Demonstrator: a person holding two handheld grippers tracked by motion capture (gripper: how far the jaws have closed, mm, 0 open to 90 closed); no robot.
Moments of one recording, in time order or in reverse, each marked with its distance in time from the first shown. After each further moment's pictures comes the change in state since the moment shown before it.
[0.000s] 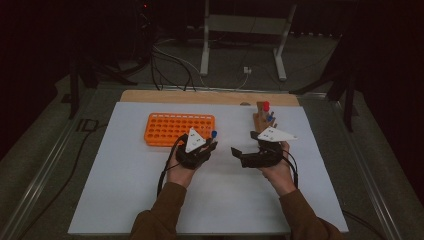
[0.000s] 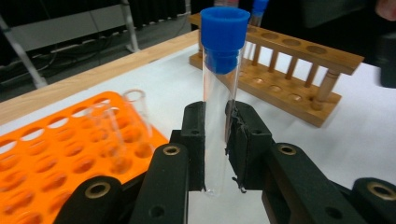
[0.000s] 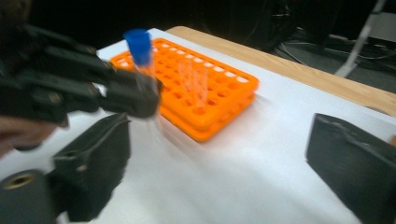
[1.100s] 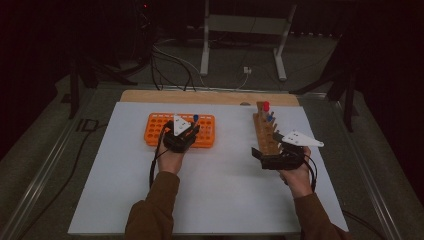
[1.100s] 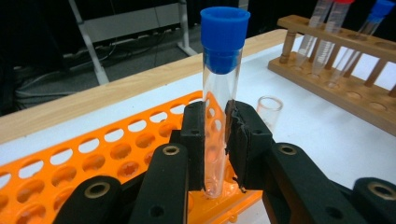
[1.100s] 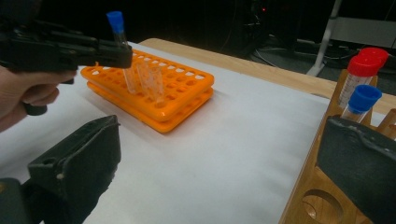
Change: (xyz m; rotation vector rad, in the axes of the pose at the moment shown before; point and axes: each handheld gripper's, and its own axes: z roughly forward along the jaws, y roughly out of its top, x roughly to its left) left arm 0.054 -0.003 0.015 0.014 0.191 -0.072; right arm -0.030 -0.017 -0.039 -0.059 -0.074 0.061
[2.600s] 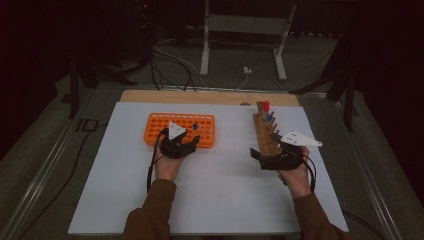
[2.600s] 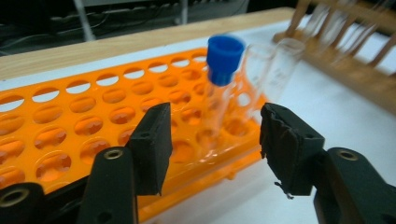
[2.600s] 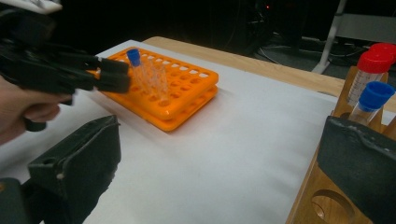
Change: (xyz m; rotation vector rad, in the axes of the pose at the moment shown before) left arm 0.006 -0.023 -0.013 0.029 -0.072 -0.126; right arm 0.002 -0.001 0.003 0.008 0.014 0.006
